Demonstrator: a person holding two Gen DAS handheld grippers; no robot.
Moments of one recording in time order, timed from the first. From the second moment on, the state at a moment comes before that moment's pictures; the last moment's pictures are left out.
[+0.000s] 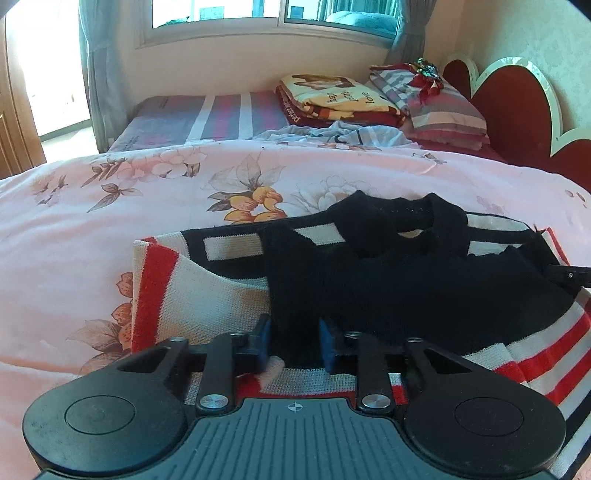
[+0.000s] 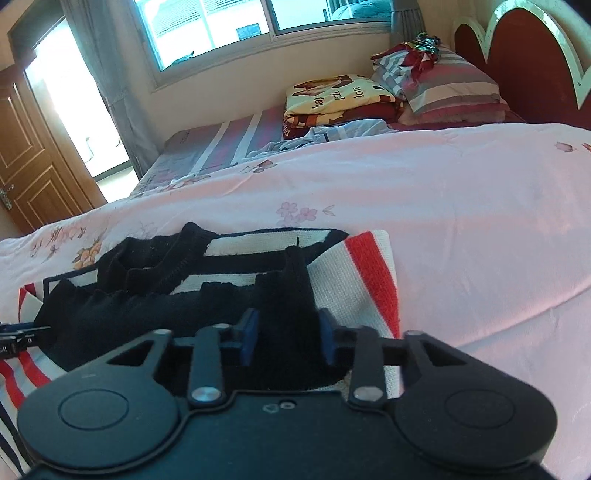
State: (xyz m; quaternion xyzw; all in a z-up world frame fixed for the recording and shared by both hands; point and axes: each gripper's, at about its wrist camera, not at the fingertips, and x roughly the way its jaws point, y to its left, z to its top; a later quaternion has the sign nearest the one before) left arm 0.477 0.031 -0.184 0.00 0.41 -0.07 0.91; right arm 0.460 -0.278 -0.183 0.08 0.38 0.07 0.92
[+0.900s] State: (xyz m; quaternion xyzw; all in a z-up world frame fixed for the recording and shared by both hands) left arm 0.504 0.056 -0.198 0.01 0.36 0.07 0.93; right arm 0.498 -0.286 -0.194 0.05 0.33 0.00 0.94
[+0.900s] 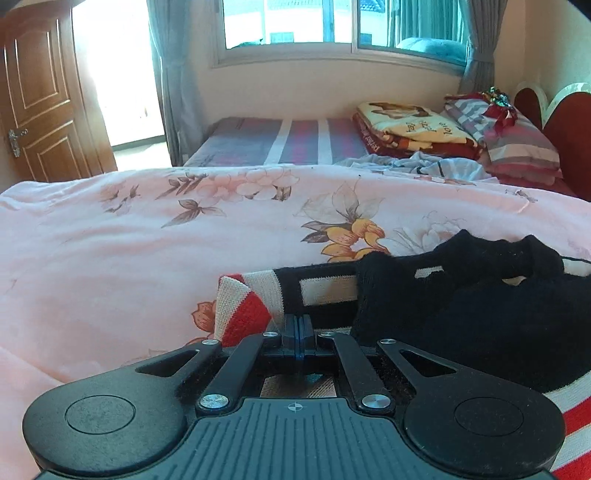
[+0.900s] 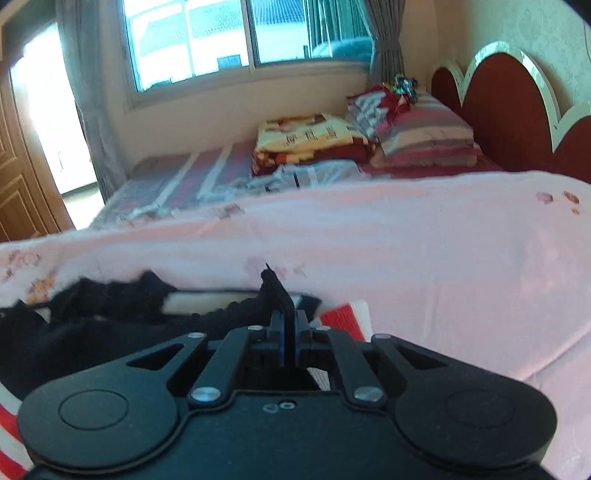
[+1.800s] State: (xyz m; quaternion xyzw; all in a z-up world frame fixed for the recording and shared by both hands) left arm 0.443 -0.017 -0.181 0.01 0.38 -0.04 0.92; right arm 0.424 -0.185 -0.175 0.00 0.32 0.13 0.94
